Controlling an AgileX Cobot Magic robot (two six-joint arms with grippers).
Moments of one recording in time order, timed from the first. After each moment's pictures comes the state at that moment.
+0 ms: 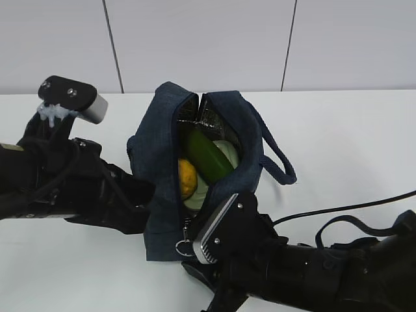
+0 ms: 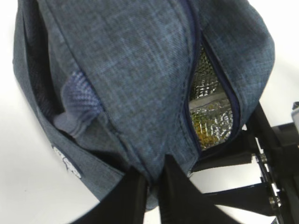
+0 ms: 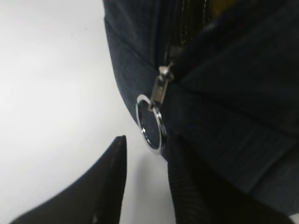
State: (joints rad) left arm -0.67 1.31 -0.64 -0.89 0.16 0.74; right arm 0.72 1.88 -0.55 -0.21 -0.69 -0.02
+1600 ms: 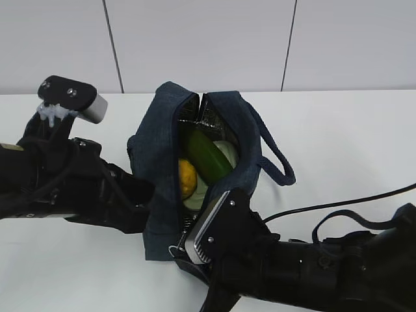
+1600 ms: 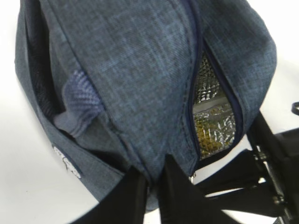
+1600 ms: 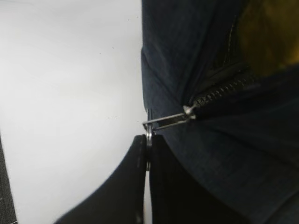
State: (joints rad) left arm -0.67 1.31 -0.64 -0.89 0.16 0.74; right arm 0.72 1.86 -0.57 -0.33 -0.69 0.06
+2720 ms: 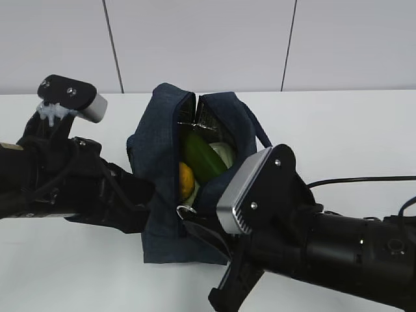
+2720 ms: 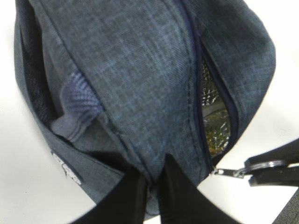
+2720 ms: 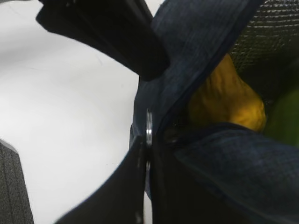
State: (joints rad) left arm -0.67 1.31 -0.64 -0.89 0.16 0.74; right arm 0.72 1.55 -0.50 -0.32 -0.61 0.07
